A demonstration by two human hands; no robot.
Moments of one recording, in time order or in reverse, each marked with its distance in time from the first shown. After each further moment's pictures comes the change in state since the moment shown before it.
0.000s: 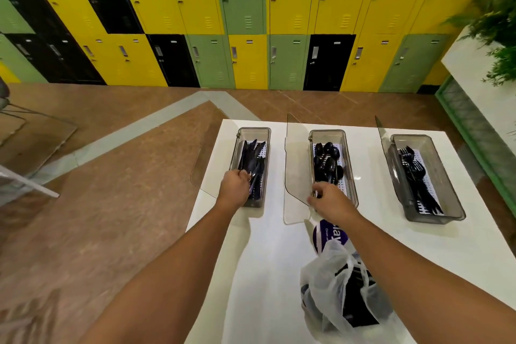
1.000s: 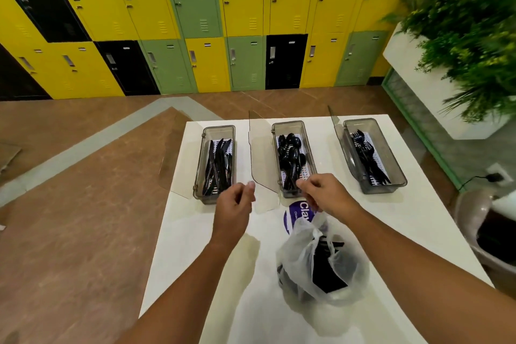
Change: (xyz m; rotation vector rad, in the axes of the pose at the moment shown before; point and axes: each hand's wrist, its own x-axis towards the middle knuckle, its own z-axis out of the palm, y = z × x) left_hand -0.111 0.003 0.027 -0.284 -0.148 0.400; right_hand -0.066 0.026 -0.043 0.267 0.098 -0.075
